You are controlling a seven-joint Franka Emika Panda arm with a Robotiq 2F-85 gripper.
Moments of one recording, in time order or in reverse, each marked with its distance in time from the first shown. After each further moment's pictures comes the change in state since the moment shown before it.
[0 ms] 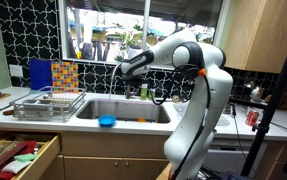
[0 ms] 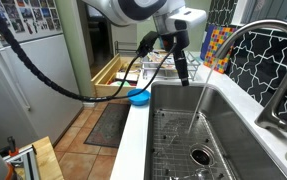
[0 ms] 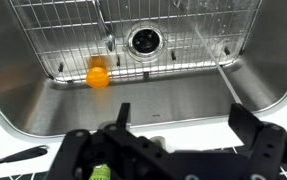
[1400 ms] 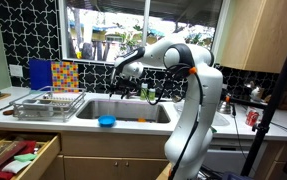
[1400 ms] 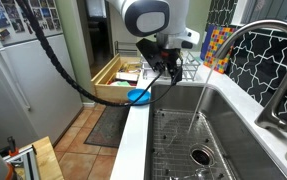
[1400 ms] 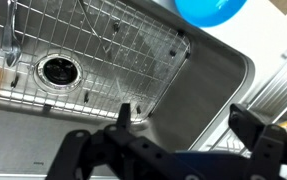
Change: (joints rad) arm 0.037 0.116 0.015 0.053 0.511 -0.074 -0.763
